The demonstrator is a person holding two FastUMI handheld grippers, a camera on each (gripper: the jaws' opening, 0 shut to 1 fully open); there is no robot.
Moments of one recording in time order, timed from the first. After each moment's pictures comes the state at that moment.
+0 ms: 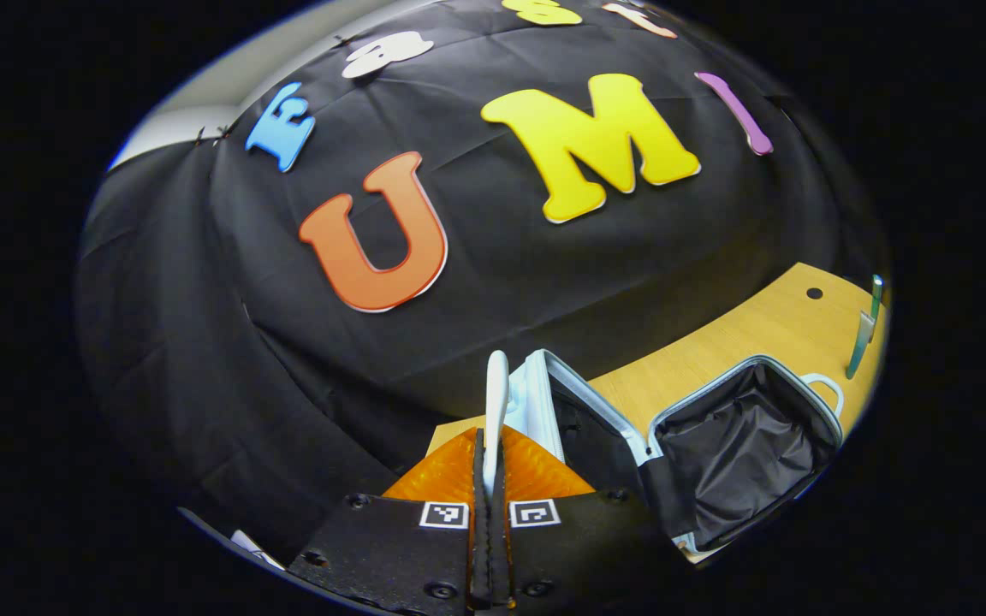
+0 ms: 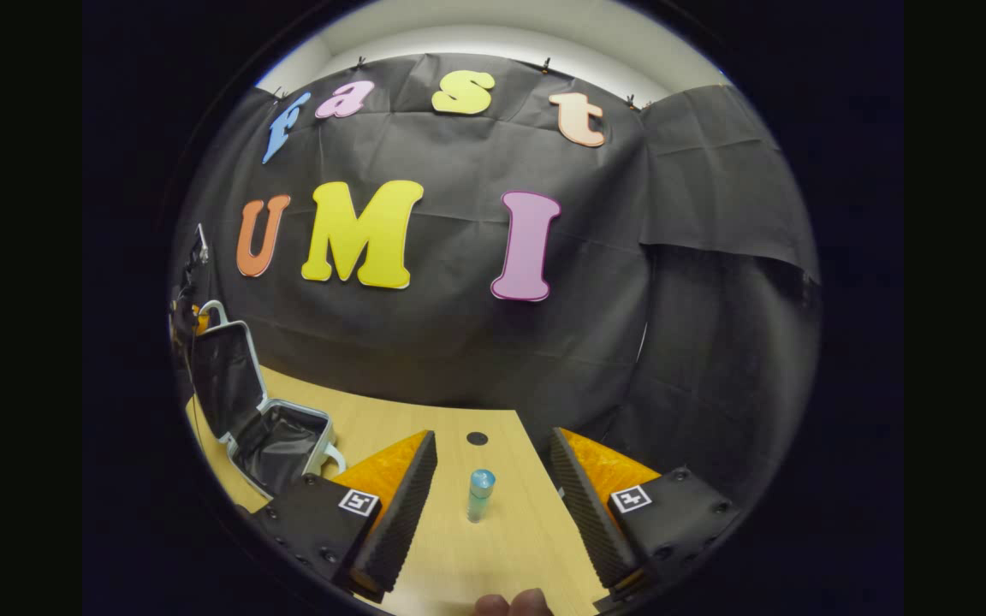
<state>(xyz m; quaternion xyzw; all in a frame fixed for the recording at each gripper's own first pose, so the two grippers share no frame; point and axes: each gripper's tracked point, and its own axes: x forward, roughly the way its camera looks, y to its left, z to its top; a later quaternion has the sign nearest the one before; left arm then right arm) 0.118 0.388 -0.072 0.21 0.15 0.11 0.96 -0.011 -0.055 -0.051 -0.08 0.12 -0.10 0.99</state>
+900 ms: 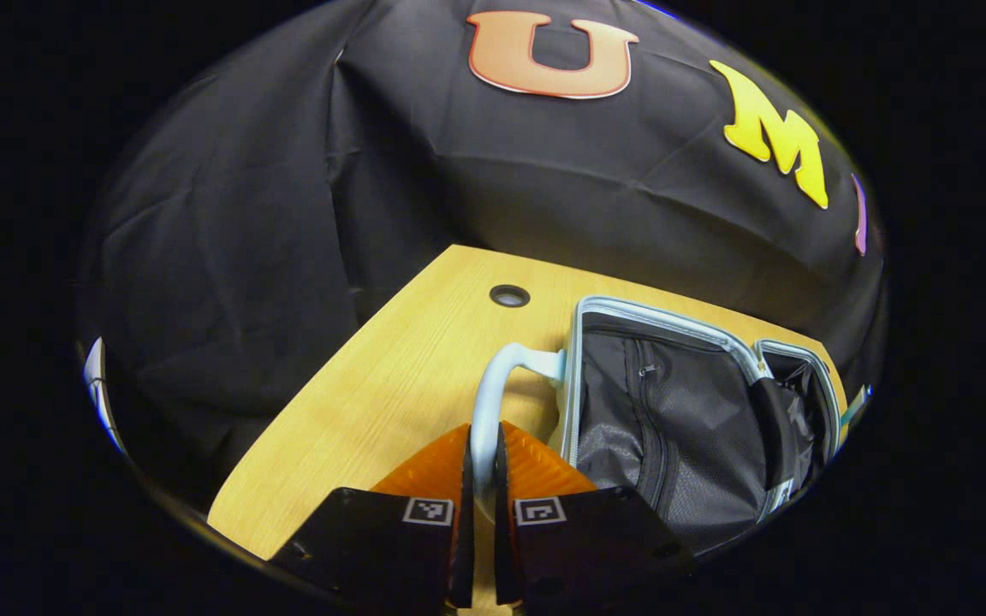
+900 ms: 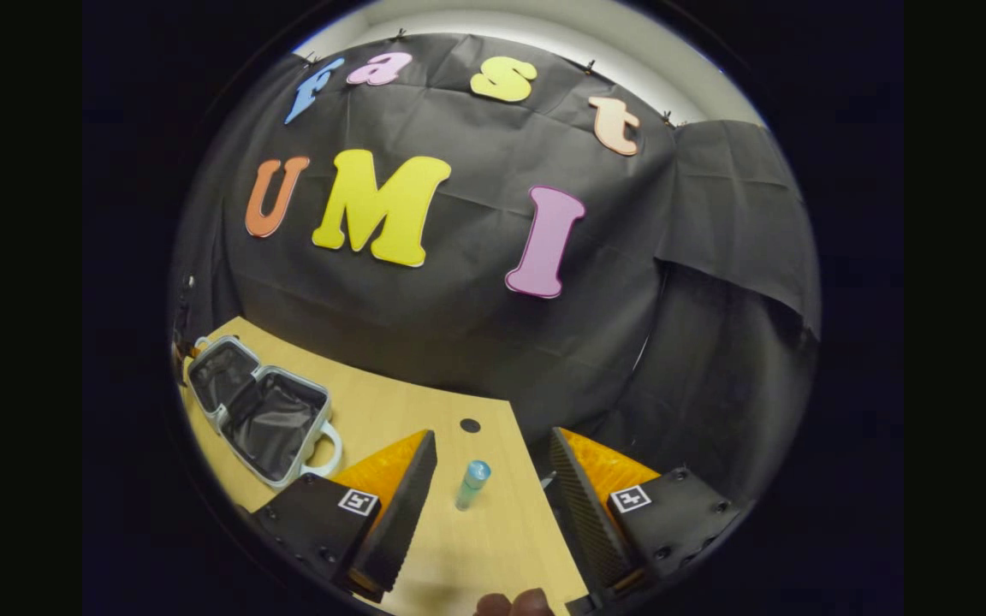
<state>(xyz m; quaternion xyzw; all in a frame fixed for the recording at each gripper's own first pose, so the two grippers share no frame) 0.095 0.523 -0.290 -0.08 0.29 0.13 0.94 -0.011 -0.032 -0.049 -0.15 0.15 -0.09 0.97</state>
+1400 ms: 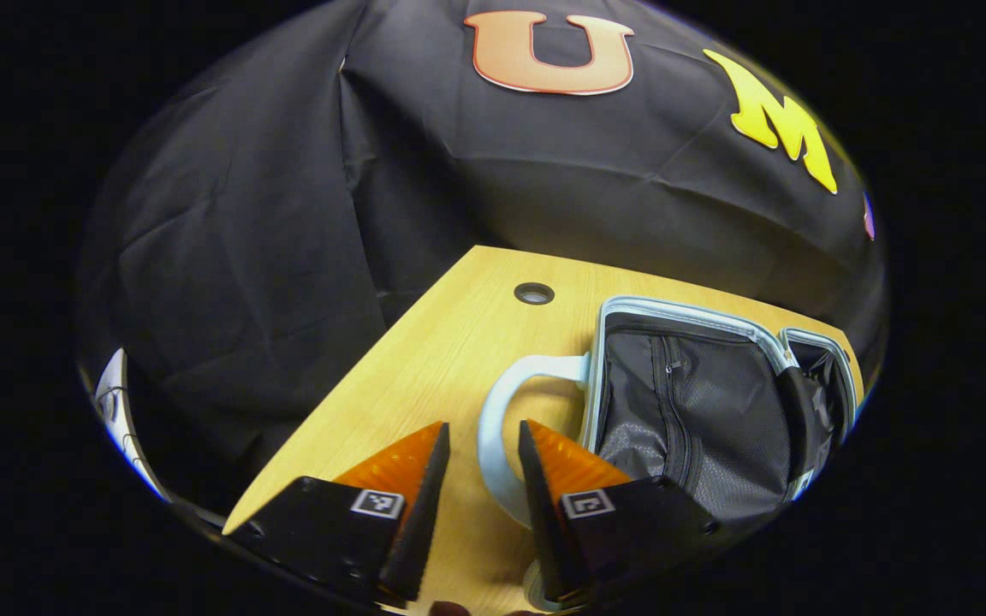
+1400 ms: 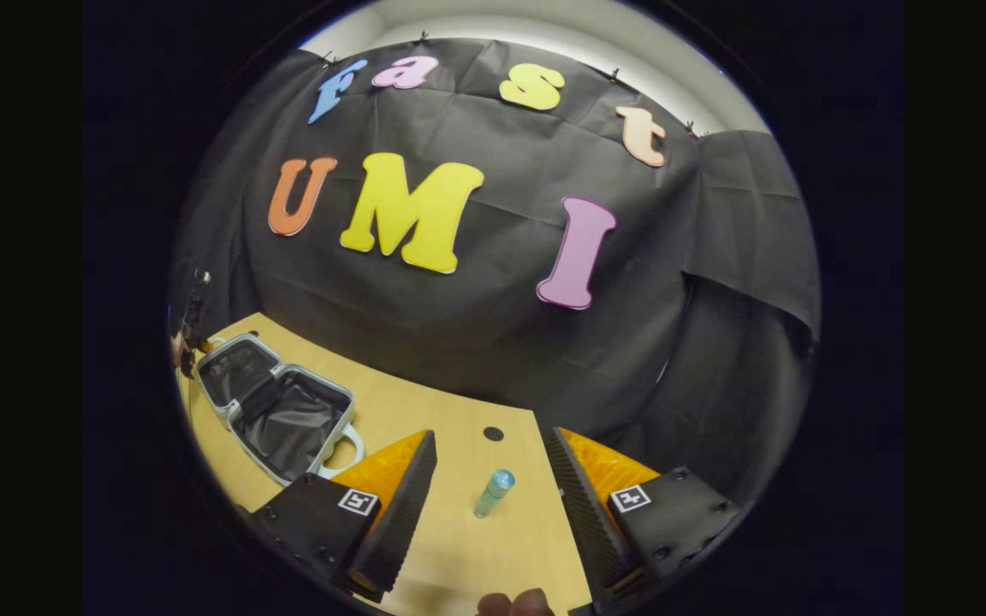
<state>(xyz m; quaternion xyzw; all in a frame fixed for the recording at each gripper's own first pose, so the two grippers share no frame) 0.087 0.537 -0.269 -0.04 0.28 0.17 0.94 -0.004 -0.004 -0.051 -0.16 0.14 -0.03 0.98</state>
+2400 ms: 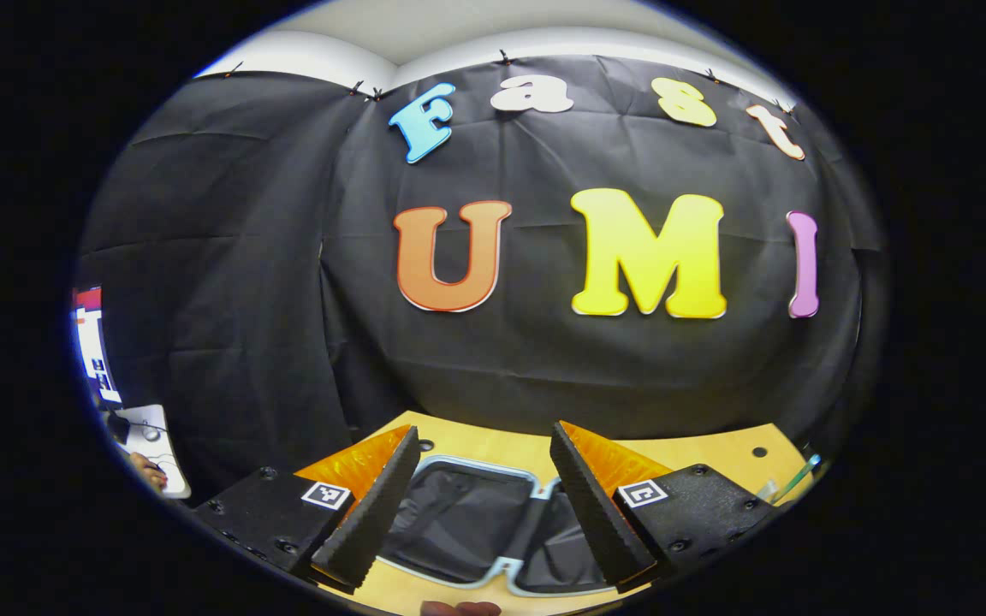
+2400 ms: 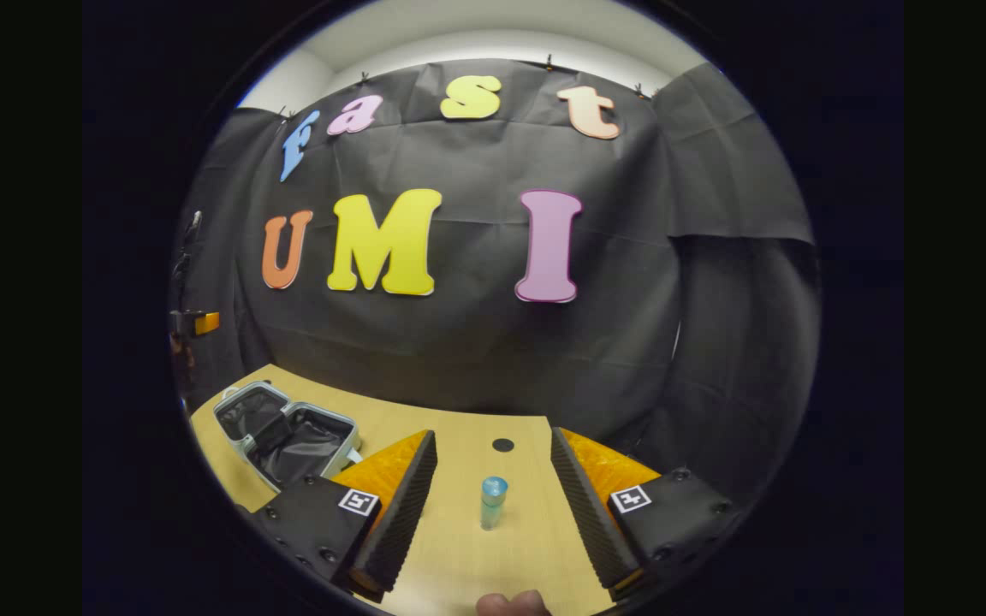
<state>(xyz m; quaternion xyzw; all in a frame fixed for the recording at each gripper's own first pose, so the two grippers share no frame) 0.029 0.240 -0.002 -0.01 0.04 0.17 0.99 -0.002 -0.093 -0.059 -0.04 0.11 -0.02 0.99</state>
